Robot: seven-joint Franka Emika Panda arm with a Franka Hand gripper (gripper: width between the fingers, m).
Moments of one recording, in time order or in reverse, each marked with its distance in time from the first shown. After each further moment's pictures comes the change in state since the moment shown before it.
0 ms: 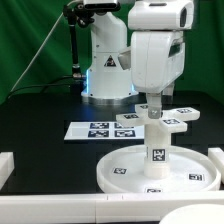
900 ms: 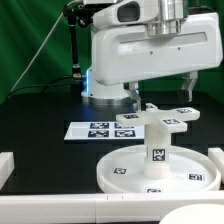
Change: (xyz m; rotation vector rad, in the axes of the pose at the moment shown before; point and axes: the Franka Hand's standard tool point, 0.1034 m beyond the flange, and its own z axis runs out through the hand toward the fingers) arm -0.001 0.008 -0.009 0.050 0.108 0.655
